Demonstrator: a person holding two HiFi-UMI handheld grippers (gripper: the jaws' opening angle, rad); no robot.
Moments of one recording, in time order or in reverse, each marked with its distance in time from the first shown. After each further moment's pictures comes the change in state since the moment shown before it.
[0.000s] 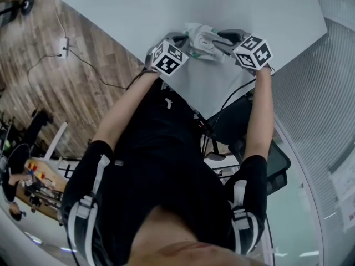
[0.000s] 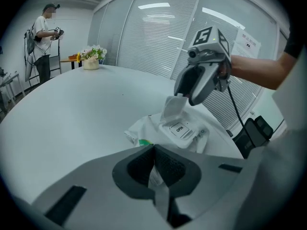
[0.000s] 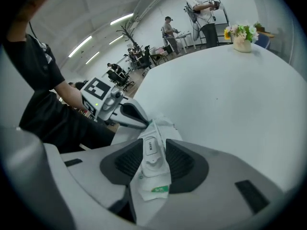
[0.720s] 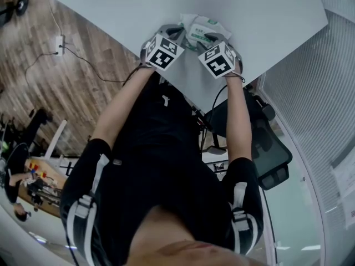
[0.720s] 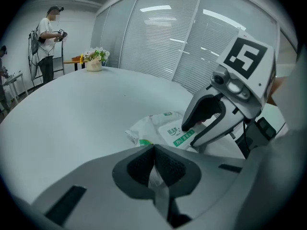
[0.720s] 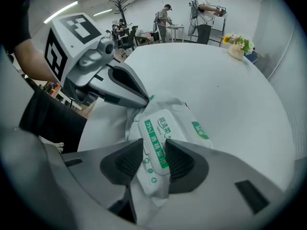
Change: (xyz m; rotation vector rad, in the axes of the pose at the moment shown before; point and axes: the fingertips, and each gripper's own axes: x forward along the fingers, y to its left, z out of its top) left arm -0.004 0.001 0.001 -0.011 -0.035 0.025; right arm 0.058 0.027 -0.042 -0.036 0.178 -0.382
